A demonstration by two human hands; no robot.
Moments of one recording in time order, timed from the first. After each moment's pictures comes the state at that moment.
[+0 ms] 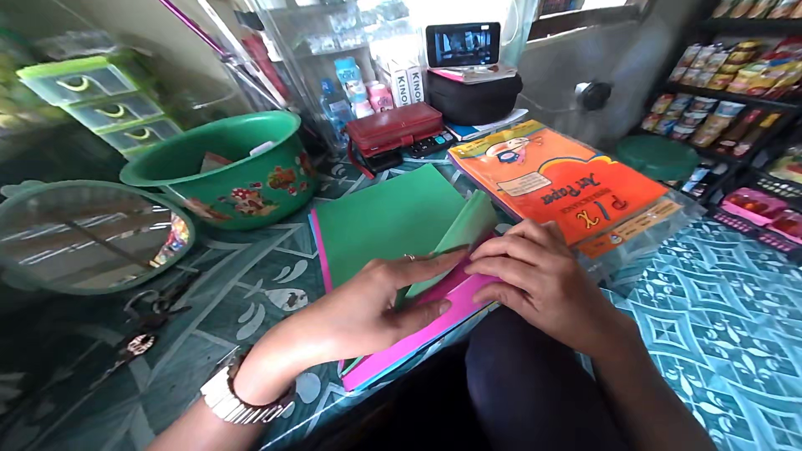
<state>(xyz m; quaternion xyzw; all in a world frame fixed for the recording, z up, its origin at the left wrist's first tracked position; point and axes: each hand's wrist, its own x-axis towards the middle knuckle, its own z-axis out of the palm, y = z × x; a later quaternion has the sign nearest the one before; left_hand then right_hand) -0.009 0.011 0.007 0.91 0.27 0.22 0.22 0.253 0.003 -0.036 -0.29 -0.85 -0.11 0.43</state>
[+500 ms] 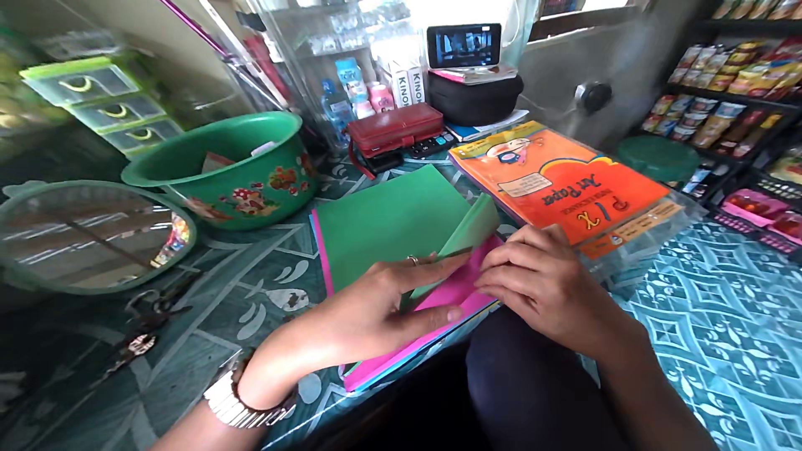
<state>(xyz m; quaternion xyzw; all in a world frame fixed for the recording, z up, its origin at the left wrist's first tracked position) -0.006 0.009 0.007 0.91 0.27 0.22 0.21 0.257 0.000 -0.037 -0.29 -0.85 -0.11 0.42</state>
